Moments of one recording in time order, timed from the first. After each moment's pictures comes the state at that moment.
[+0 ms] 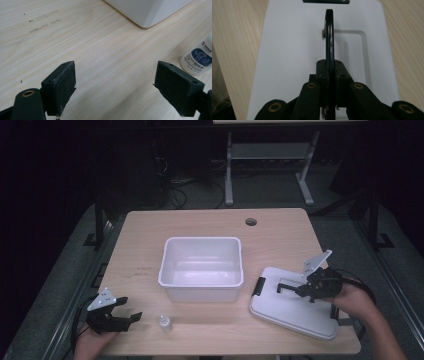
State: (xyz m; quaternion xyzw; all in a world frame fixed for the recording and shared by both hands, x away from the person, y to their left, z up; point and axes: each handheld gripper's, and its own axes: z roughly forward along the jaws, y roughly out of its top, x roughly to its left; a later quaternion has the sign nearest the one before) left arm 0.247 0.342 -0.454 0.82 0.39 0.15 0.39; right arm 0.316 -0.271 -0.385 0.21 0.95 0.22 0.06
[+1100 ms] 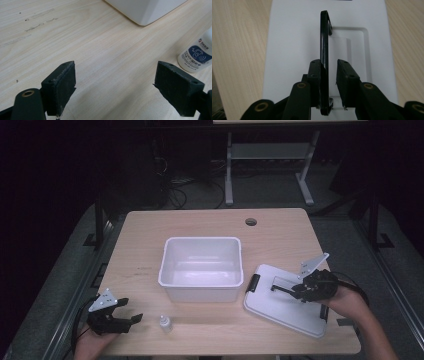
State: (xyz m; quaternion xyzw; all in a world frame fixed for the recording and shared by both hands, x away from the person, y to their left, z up) left arm 0.245 0.339 -0.454 0.83 0.38 0.15 0.39; right arm 0.314 -0.264 -0.394 0.22 0.95 0.23 0.07
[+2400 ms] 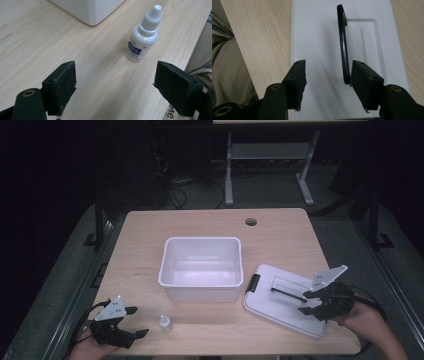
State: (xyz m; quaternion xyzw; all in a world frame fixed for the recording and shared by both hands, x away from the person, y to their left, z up) left arm 0.218 0.305 -0.420 0.89 0.28 0.10 0.35; right arm 0.267 -0.275 -0.376 0.24 0.94 0.24 0.08
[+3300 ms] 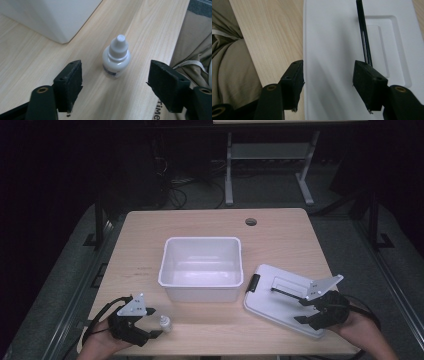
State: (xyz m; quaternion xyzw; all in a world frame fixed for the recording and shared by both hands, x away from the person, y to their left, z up) left arm 0.231 0.260 -0.408 0.92 0.21 0.06 0.32; right arm 0.253 -0.267 -0.393 0.24 0.93 0.26 0.07
